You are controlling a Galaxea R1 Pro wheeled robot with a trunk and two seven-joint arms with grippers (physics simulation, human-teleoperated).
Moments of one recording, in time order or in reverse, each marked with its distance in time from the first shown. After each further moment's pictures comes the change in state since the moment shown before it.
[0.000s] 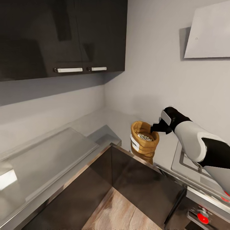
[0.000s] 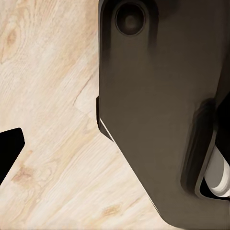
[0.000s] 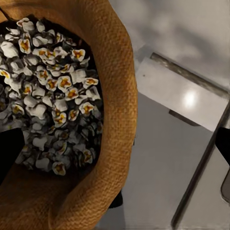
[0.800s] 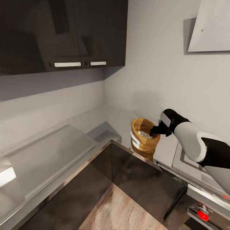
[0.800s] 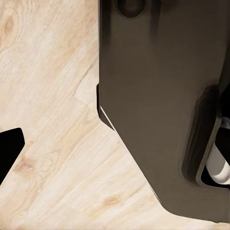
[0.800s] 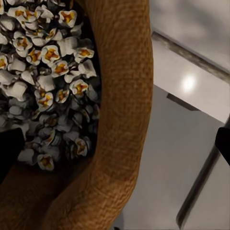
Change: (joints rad) left arm 0.000 0.000 0.000 0.000 0.000 0.000 0.000; right arm 0.000 0.000 0.000 0.042 0.000 0.005 -0.011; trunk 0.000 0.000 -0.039
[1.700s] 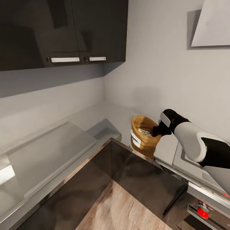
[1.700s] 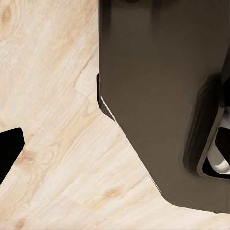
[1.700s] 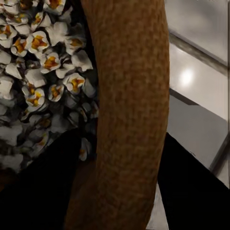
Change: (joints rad) left arm 0.000 0.000 0.000 0.000 0.000 0.000 0.000; right arm 0.000 0.000 0.002 0.004 0.006 0.001 0.001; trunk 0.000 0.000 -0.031
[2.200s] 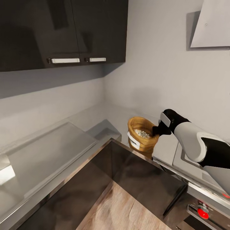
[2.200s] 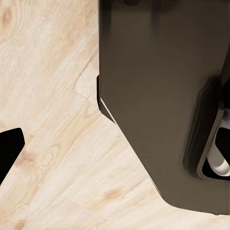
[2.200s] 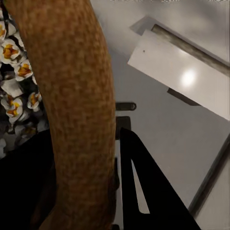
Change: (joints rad) left arm 0.000 0.000 0.000 0.000 0.000 0.000 0.000; right arm 0.000 0.000 -0.003 0.000 -0.006 -0.001 0.000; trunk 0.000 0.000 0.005
